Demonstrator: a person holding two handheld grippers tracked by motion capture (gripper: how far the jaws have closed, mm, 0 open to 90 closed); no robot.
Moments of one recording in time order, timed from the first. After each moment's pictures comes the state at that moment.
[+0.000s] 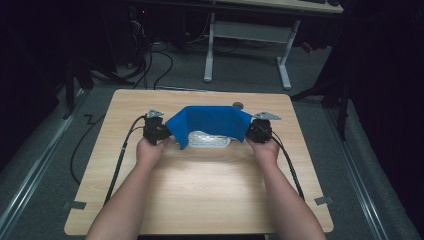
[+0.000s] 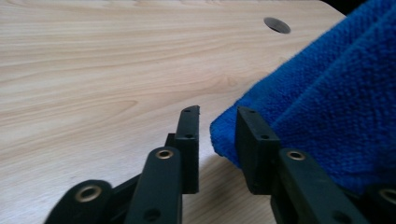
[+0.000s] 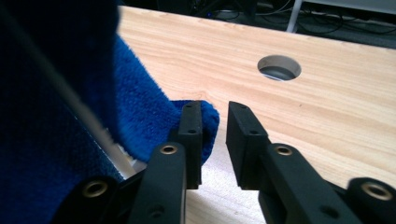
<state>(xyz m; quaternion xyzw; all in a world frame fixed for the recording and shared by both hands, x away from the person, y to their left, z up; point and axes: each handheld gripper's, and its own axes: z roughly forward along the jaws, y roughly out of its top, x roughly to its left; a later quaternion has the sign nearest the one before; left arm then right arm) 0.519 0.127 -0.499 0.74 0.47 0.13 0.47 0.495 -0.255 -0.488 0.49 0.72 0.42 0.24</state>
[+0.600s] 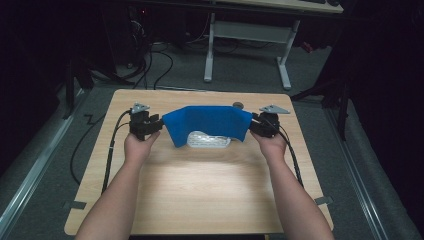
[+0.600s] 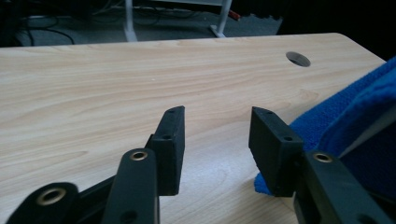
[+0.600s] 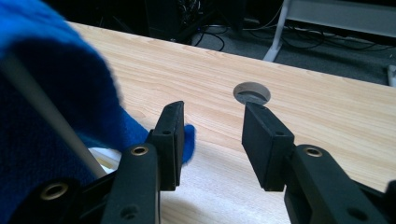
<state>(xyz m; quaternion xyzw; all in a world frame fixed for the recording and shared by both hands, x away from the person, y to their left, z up) 0.513 0.159 -0.468 0.71 0.48 0.18 0.47 0.494 -0.271 -0.458 0.49 0.71 0.42 0.27</state>
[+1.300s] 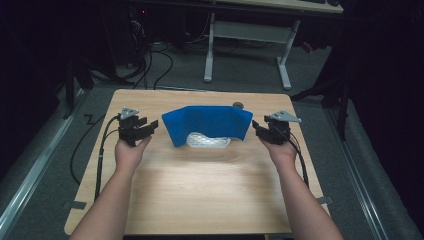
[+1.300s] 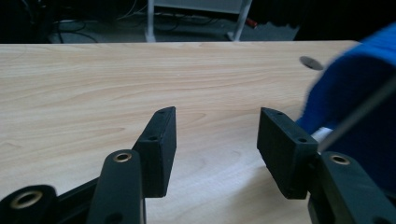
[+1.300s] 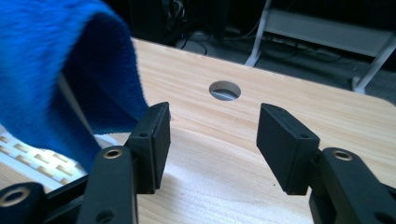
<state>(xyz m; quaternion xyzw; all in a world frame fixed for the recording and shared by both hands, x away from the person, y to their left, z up) 0.476 0.179 -0.464 0.69 0.50 0.20 0.48 0.456 -0.288 -0.448 0.49 0.70 0.41 0.31</state>
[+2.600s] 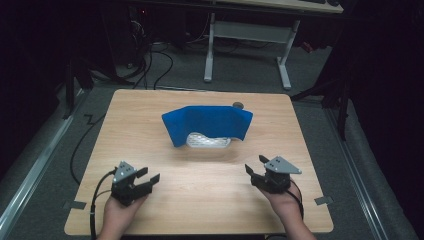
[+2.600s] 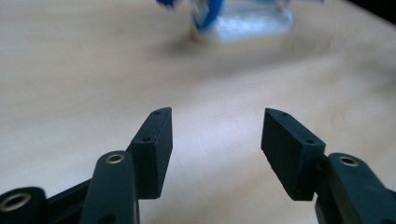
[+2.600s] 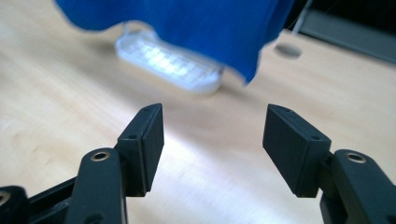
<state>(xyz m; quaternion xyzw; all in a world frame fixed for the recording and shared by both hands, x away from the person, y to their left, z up) 0.312 0.175 -0.512 0.76 0.44 0.15 0.46 0.316 -0.256 -0.475 0.42 0.75 0.41 0.29</state>
